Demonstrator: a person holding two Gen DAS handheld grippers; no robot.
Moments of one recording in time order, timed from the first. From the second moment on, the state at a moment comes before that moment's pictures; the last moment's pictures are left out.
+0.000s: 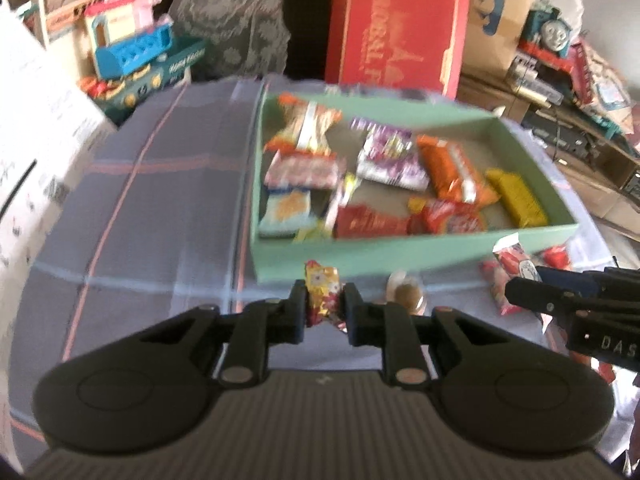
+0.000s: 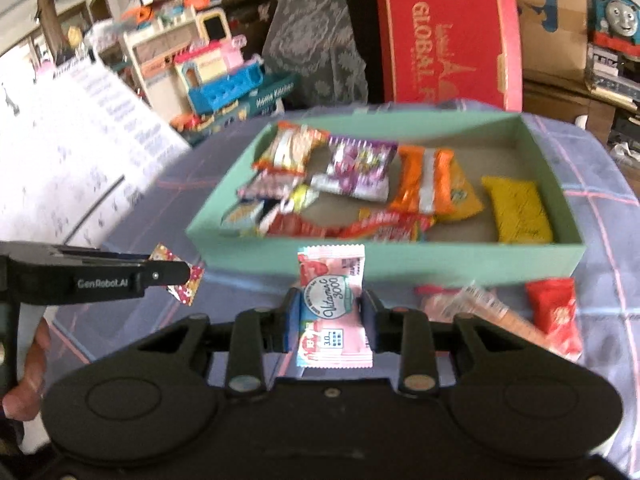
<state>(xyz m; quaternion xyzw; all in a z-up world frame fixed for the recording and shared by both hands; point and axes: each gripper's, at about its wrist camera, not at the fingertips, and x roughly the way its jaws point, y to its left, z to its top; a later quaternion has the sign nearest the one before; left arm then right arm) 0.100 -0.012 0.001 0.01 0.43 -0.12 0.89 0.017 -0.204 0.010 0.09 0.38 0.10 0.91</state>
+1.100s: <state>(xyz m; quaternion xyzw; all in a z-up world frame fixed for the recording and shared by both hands) 0.246 -0.115 -0.028 0.05 0.46 -0.15 0.87 0.111 -0.286 -0.013 0.18 0.41 0.03 0.89</state>
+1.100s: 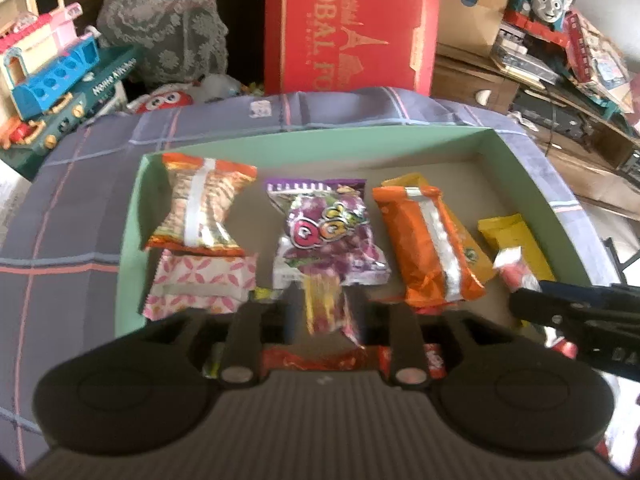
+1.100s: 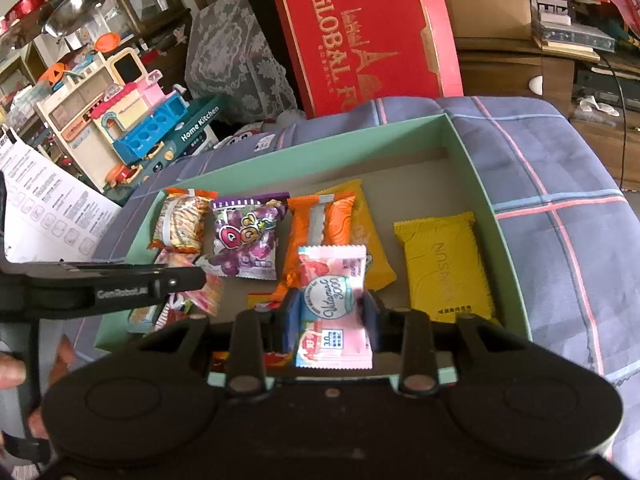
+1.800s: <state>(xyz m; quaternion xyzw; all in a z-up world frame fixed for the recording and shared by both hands) 0.198 -0.101 -0.010 0.07 0.46 -0.12 0.88 0.078 -0.284 0.011 0.18 0.38 0.02 0.91</state>
